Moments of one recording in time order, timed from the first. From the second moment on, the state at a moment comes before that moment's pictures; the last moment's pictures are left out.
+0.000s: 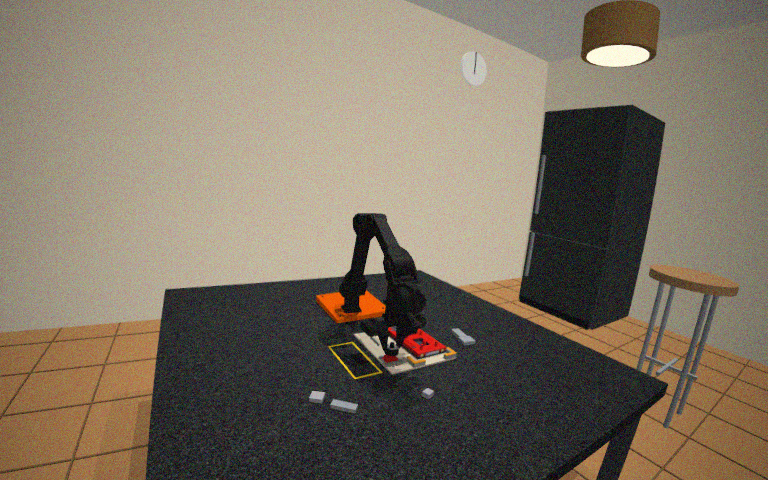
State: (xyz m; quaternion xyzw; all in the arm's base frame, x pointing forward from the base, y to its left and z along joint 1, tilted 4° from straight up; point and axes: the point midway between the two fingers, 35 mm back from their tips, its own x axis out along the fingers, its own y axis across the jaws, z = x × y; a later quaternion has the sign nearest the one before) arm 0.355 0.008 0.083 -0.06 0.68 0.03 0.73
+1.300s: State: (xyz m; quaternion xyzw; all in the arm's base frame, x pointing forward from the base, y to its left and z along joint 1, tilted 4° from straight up) arm 0.354 0.008 0.088 -0.06 0.68 0.03 0.73
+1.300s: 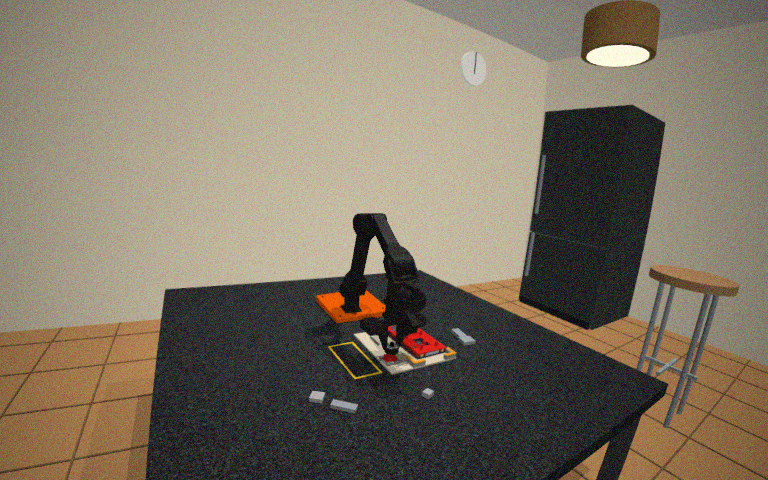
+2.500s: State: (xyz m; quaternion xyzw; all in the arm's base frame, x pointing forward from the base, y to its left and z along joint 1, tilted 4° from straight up) arm 0.353 0.008 0.098 -0.06 0.68 0.03 0.73
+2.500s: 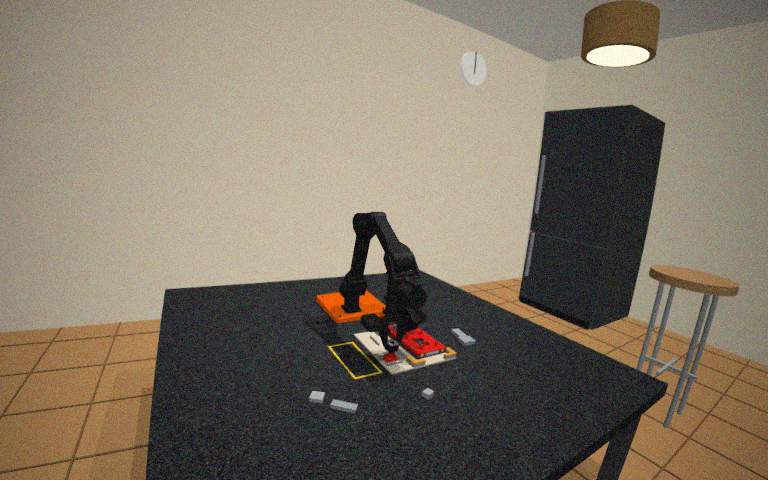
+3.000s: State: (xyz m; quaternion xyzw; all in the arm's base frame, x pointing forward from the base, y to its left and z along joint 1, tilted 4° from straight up) arm 0.352 0.009 0.104 -0.06 0.68 0.03 0.73
